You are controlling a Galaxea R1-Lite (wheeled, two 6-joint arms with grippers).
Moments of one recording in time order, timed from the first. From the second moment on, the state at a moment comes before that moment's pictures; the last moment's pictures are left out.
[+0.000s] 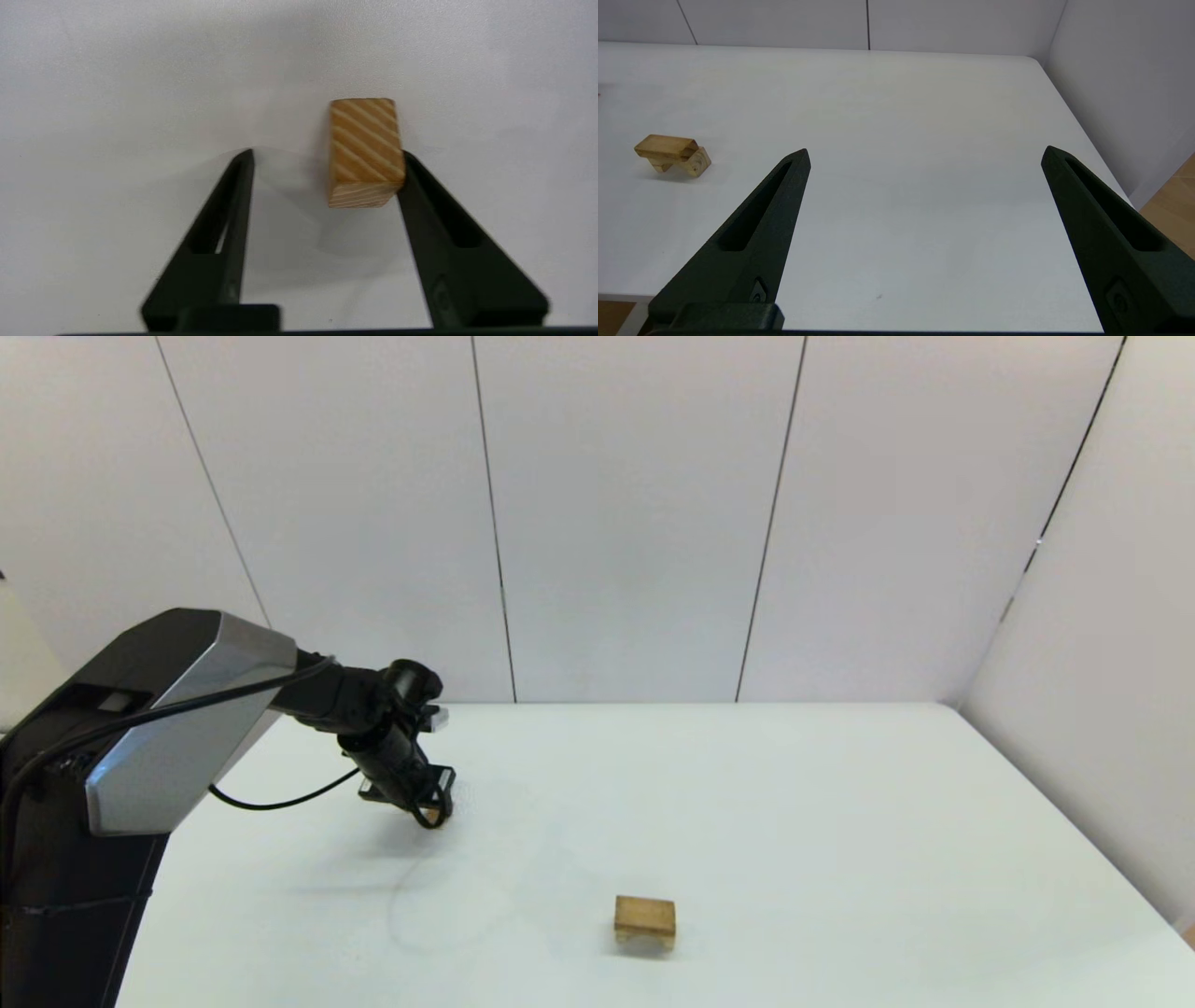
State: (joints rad) left arm -0.17 2.43 -1.60 0.42 -0.02 -0.03; right arm 0.00 0.00 -0.03 0.08 0.02 -0.02
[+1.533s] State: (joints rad) left arm -0.38 2.00 -1.33 0.43 -0.09 0.10; right arm 0.00 0.00 -0.03 0.08 0.02 -0.02
